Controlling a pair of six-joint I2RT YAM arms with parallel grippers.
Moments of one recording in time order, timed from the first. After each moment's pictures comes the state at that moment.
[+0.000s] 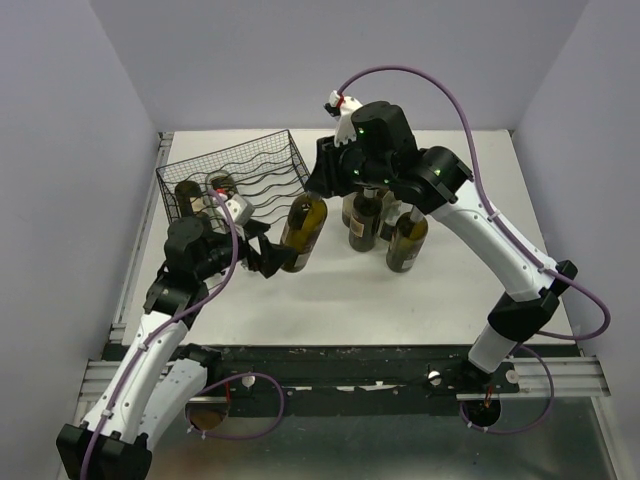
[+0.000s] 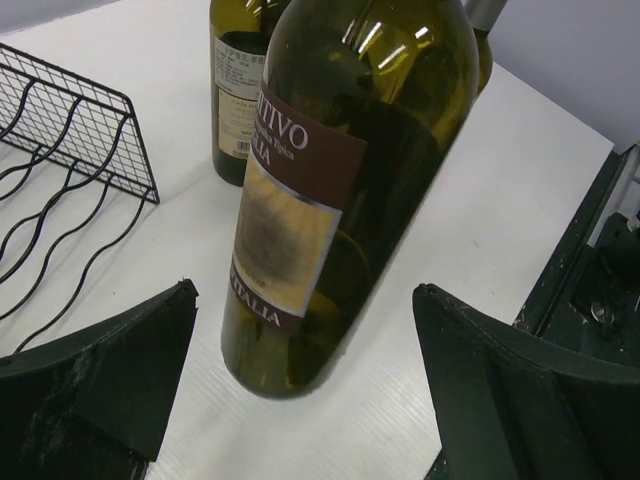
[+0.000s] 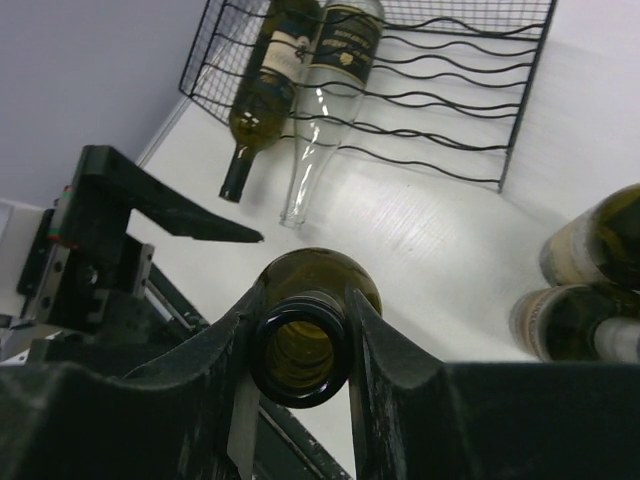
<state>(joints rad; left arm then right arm) -0.28 0.72 0.67 -0.13 0.62 -0.12 0.86 1.70 2.08 -0.87 -0.01 0.33</state>
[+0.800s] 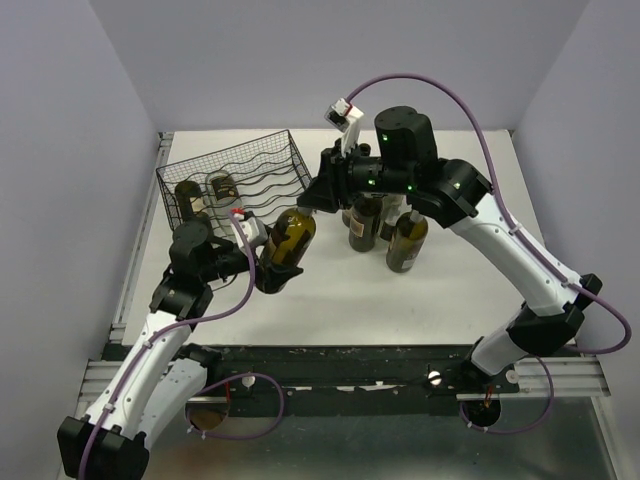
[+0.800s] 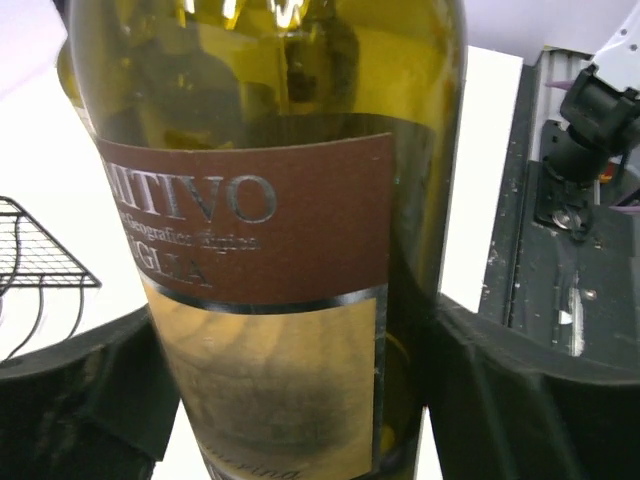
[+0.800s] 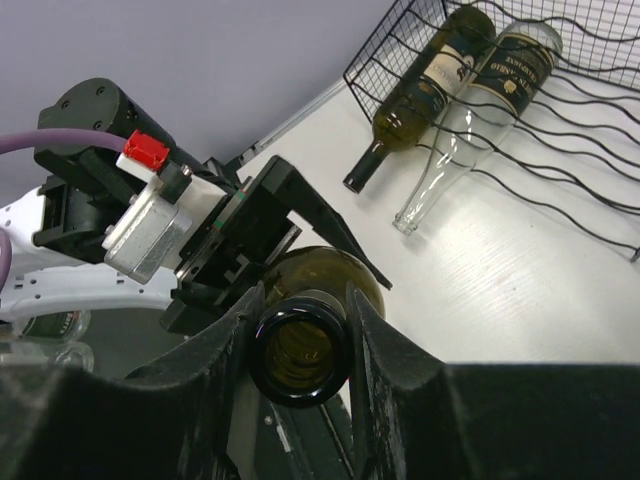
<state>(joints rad) -0.30 0.73 0.60 0.01 0.89 0.07 0.86 1.57 1.94 -0.71 -0.37 0.30</state>
